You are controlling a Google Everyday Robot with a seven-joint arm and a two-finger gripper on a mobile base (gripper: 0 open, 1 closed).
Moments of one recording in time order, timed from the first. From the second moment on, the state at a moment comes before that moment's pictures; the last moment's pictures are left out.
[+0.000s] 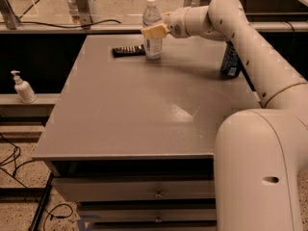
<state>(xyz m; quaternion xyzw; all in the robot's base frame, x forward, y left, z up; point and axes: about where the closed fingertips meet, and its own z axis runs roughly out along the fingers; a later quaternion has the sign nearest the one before) 0.850 -0.011 0.923 -0.43 0.68 0.23 0.55</state>
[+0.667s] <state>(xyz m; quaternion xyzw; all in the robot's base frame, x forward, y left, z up) 0.850 -0.011 0.924 -0.43 0.68 0.23 0.55</state>
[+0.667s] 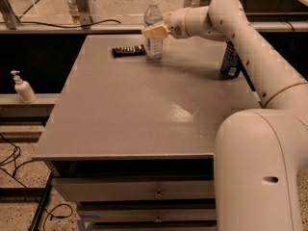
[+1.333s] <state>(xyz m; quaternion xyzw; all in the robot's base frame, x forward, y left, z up) 0.843 -0.005 0.920 -0.45 0.67 0.23 0.54</state>
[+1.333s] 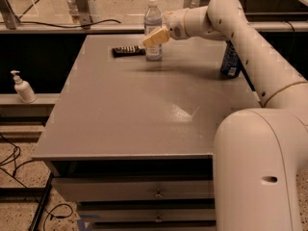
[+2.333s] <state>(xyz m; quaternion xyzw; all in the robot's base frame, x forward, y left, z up) 0.764 -0.058 0.983 -0.54 0.60 0.20 0.56</state>
